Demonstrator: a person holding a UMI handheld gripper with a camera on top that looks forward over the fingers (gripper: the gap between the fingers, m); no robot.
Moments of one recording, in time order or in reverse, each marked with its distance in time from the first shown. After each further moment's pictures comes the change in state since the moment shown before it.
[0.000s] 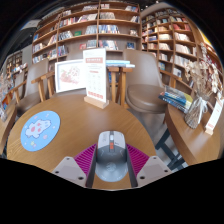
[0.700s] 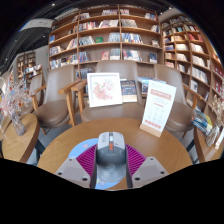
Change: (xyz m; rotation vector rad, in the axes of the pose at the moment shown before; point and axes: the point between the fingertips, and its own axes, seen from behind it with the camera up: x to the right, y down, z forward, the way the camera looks) arm -0.219 -0.101 -0.030 0.074 -0.153 -0.053
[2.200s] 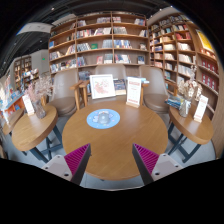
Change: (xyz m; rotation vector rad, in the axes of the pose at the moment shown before) arm -0.022 0.133 -0.290 0.018 0.065 0.054
